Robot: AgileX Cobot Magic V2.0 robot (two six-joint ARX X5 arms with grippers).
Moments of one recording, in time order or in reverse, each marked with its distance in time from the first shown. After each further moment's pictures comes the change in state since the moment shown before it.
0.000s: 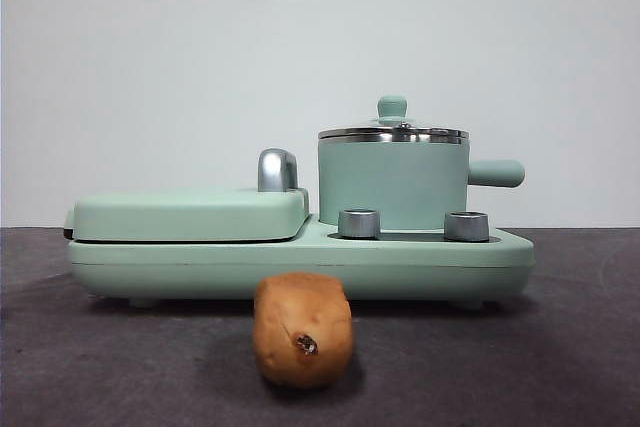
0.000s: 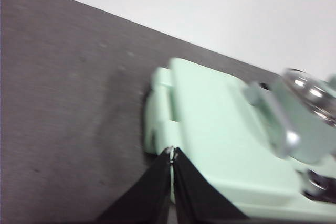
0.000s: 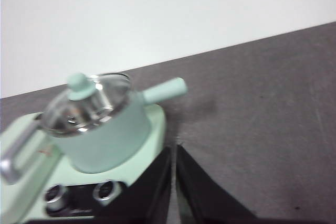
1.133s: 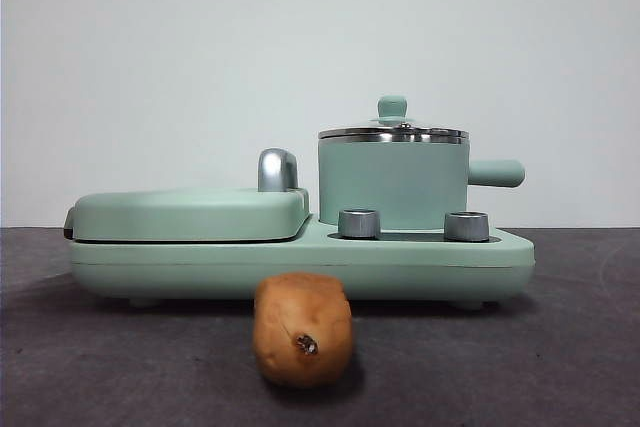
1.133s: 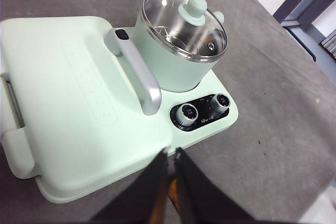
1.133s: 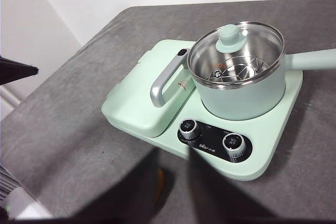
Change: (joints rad) left arm -0.214 0.627 0.584 -0.256 0.275 0.196; right arm 0.000 0.395 0.470 -0.364 -0.513 -0.192
